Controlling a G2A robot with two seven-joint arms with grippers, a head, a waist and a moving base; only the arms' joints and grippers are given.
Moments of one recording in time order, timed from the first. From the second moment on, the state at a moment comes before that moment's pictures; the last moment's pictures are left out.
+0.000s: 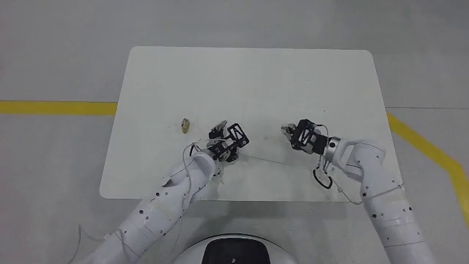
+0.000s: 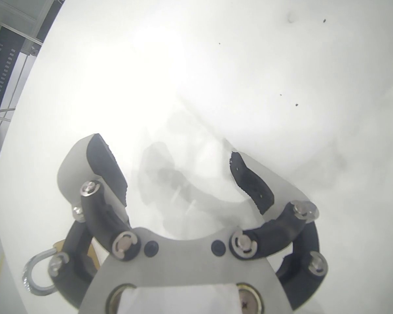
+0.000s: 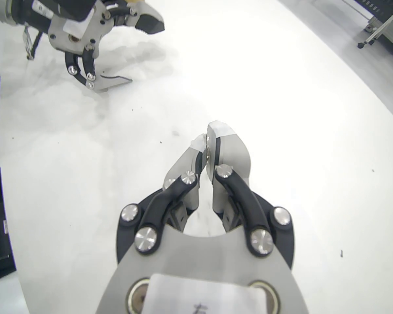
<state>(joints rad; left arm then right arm) 1.15 -1.31 -0.83 -1.46 1.74 -0.12 -0.37 -1.31 -1.06 1.40 -1.51 -1.48 -0.84 -0.01</state>
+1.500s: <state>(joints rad) 1.40 -1.23 -1.46 -1.84 -0.05 -0.41 -0.48 -1.35 -1.04 1.44 -1.49 -0.48 -1.01 0.19</state>
